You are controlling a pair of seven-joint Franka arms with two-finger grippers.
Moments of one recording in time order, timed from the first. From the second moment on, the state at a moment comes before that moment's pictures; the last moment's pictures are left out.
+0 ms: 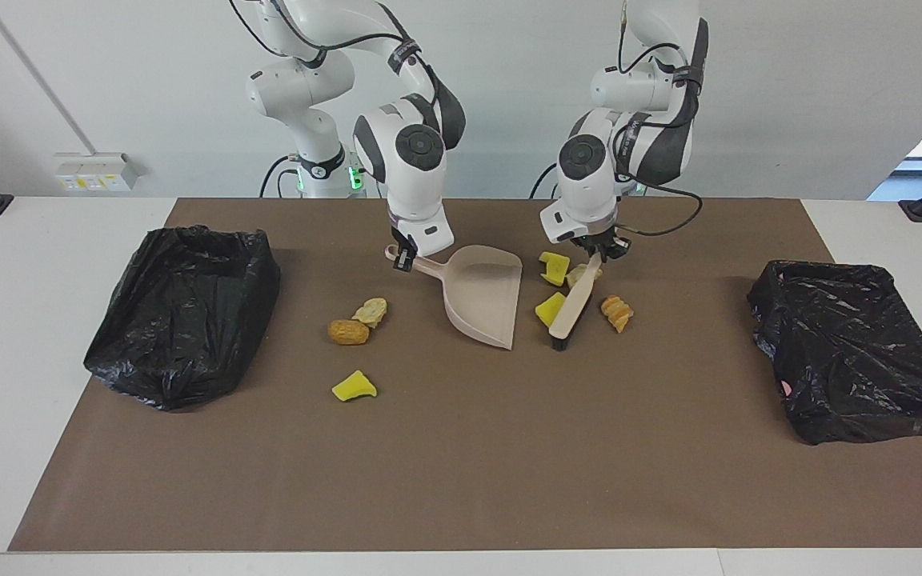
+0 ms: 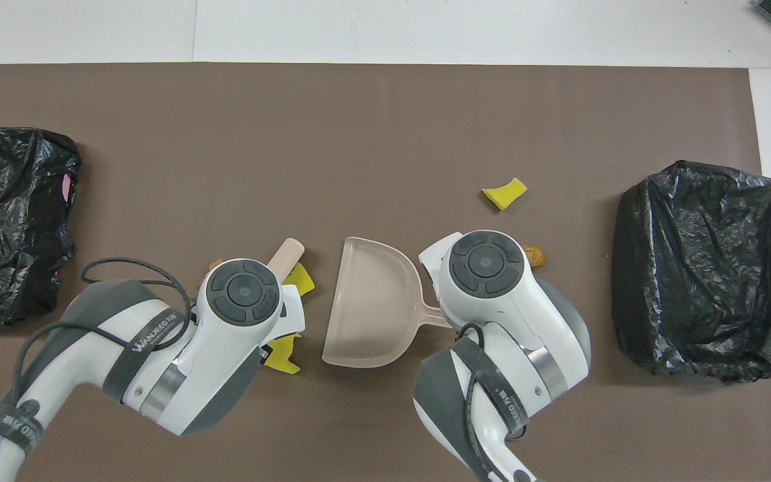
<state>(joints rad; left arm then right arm) -0.04 -0.04 -0.52 -2.21 0.21 1.85 -0.03 0.54 0.11 -0.01 -2.03 -0.02 1.92 -0.75</state>
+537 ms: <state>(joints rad) -0.03 -0.19 -0.43 -2.23 0.14 1.66 -0.37 0.54 0.11 -0.01 -2.03 -0.02 1.92 -0.75</state>
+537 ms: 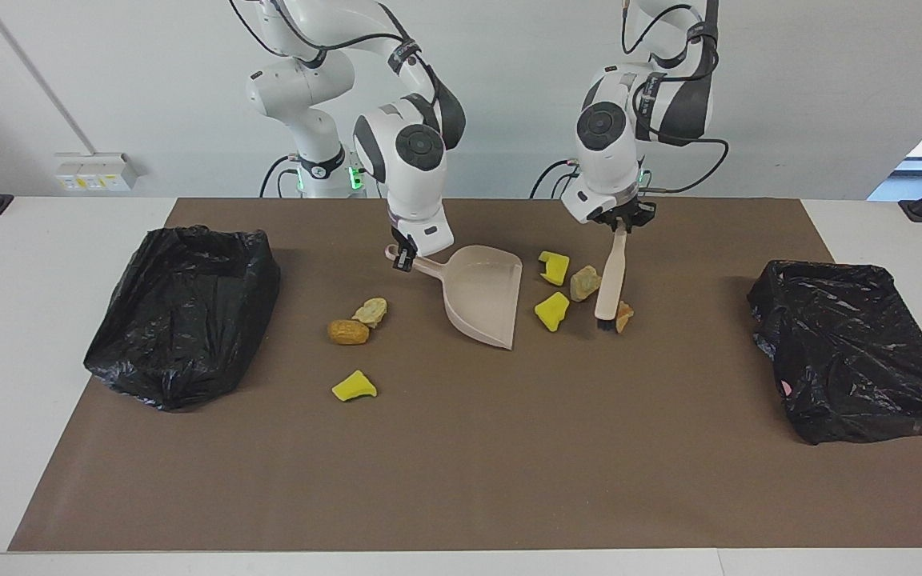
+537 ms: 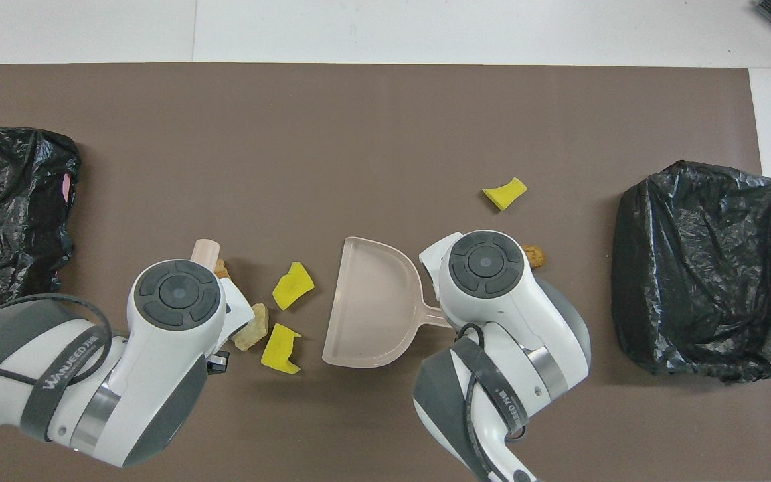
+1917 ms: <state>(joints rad) -0.14 -0.15 -0.44 -2.46 -0.14 2.14 -0.60 0.57 0.14 -0.01 -2.03 -0.02 1.94 -0.75</state>
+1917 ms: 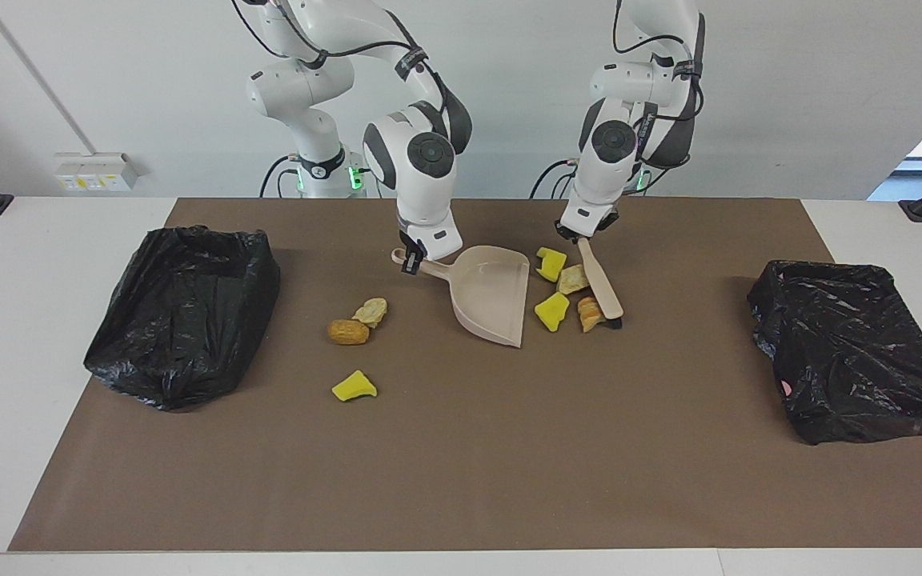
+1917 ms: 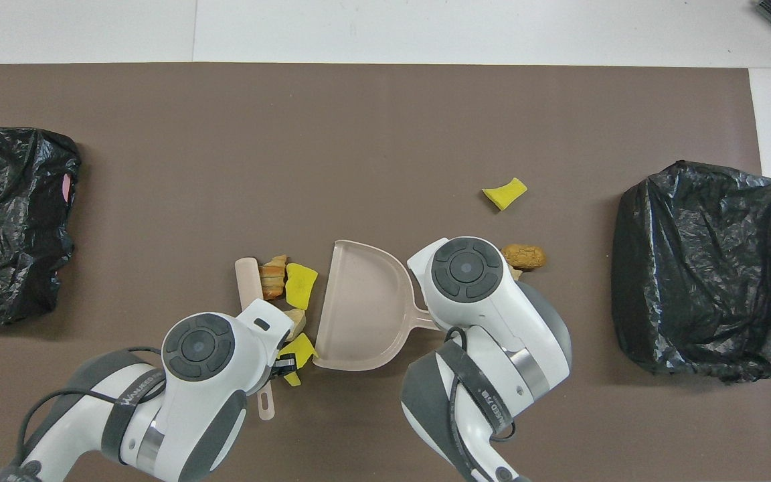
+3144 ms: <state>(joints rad) -0.15 -0.07 -0.60 -2.22 -0.23 2.05 -0.56 0.57 0.14 -0.01 -2.03 -0.02 1.94 -0.75</state>
